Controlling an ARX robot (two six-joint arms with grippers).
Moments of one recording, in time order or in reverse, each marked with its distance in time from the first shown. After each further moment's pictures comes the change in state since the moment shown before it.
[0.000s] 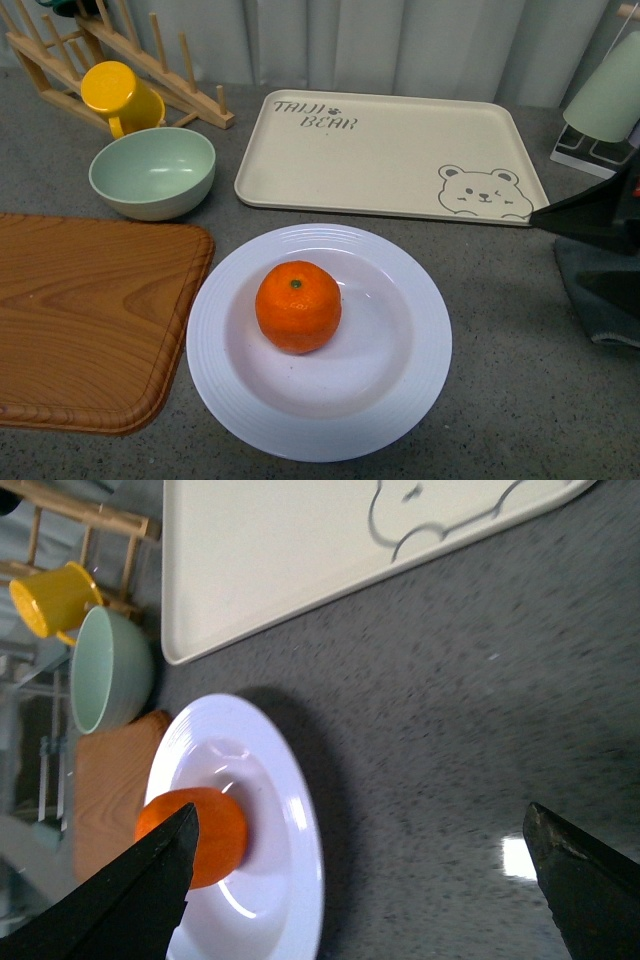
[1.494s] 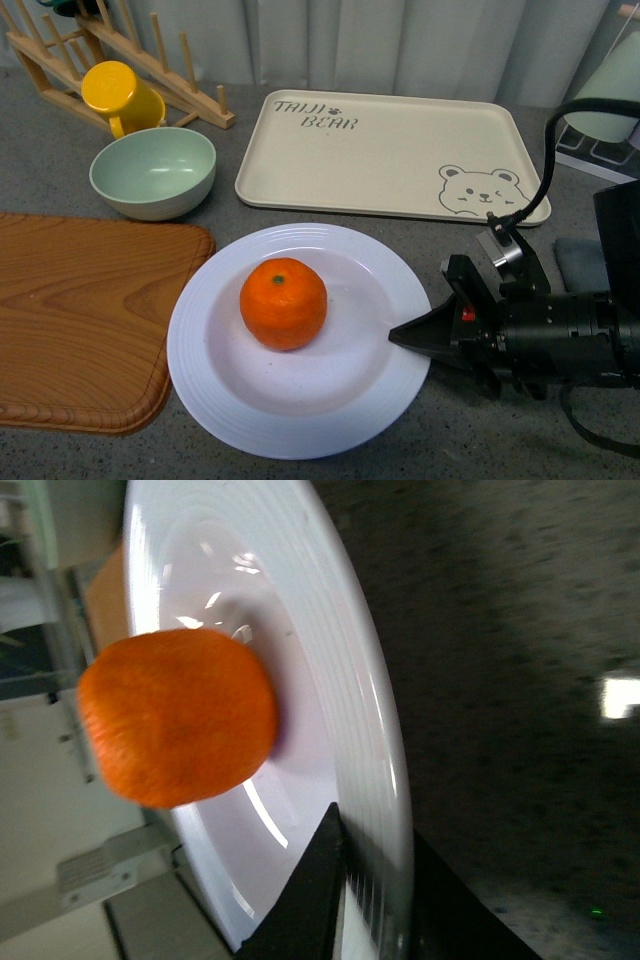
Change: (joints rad) left arm 0.000 0.000 0.000 0.000 0.000 0.000; right arm 0.277 0.309 0.084 0.109 -0.093 0.217
